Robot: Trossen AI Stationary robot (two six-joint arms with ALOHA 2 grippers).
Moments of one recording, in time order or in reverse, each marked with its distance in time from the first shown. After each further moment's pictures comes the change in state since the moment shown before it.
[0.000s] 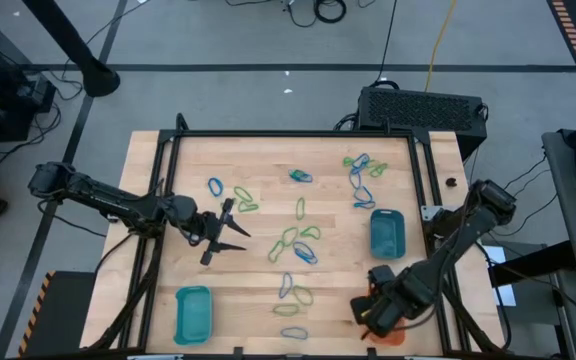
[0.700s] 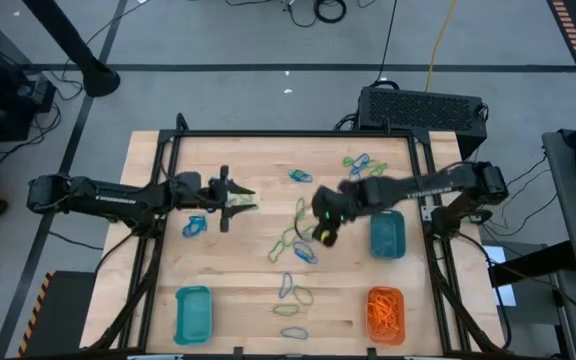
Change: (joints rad) left arm 0.340 0.048 0.000 0.024 -0.071 -0.024; right arm -0.698 -0.059 0.000 0.157 0.236 -1.540
